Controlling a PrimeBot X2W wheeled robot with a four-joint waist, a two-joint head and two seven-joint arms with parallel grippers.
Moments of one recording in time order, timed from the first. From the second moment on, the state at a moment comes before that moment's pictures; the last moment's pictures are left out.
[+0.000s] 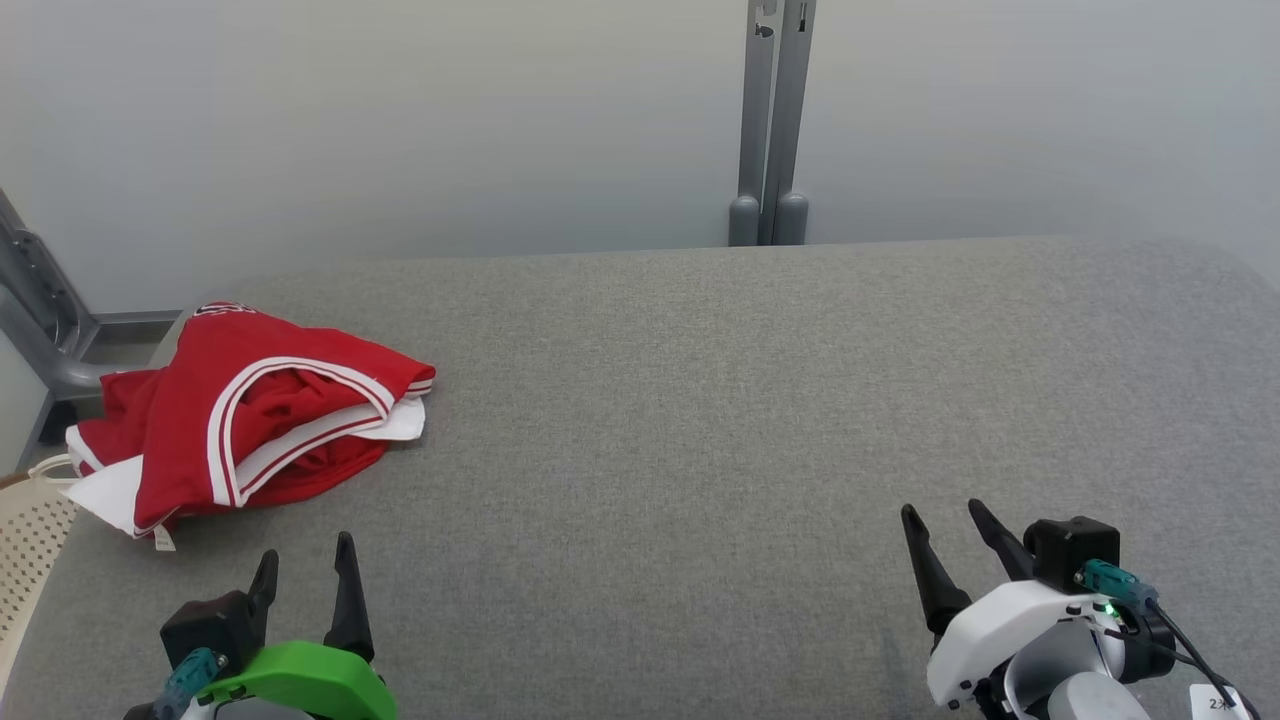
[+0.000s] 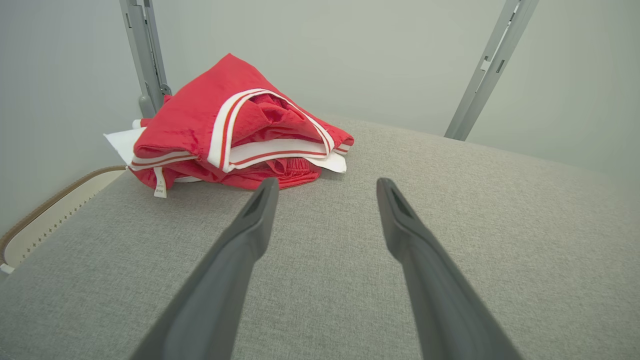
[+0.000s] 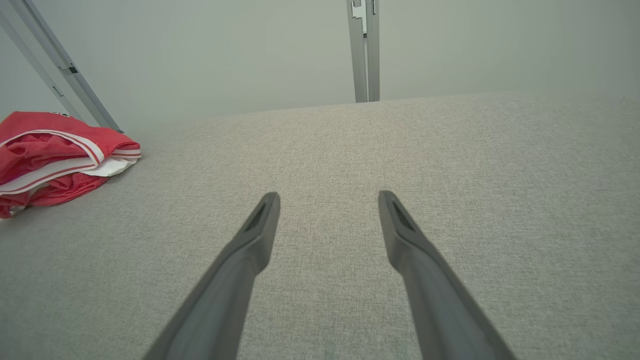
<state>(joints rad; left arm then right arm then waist) -0.03 0.21 -0.23 0.31 -0.51 0.14 -0.17 -0.08 -0.05 0.06 0.35 0.21 0.13 -0.07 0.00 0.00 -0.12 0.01</state>
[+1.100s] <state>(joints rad) -0.03 0.25 -0.24 0.29 -0.51 0.17 -0.14 -0.08 -0.05 0.08 0.35 0.23 0.13 -0.13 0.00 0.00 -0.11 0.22</state>
